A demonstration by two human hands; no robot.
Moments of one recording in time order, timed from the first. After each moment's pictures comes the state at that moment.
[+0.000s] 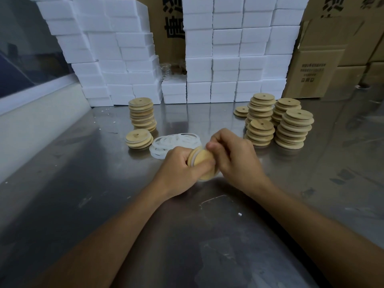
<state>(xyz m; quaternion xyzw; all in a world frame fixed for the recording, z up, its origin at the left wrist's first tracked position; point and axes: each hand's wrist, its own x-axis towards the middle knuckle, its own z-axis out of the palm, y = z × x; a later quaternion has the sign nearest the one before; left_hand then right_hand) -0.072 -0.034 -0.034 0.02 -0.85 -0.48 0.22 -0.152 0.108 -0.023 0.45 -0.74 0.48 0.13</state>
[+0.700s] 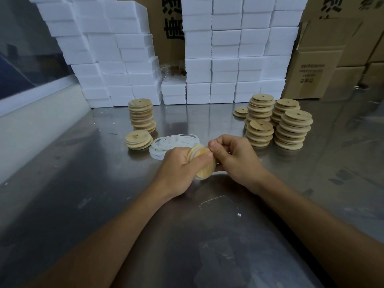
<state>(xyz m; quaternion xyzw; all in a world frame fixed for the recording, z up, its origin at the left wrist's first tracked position) -0.072 -0.032 -0.032 0.02 -0.84 -0.48 0.25 -0.158 0.104 -0.024 0.34 -0.67 0.65 -0.12</state>
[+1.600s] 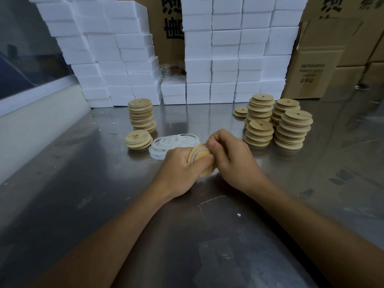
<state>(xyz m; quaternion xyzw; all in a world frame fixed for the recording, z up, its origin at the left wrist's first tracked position) -0.073 -0.033 -0.035 0.02 -0.85 -0.47 0.24 -0.152 0.106 -0.023 0.43 -0.75 0.50 0.06</state>
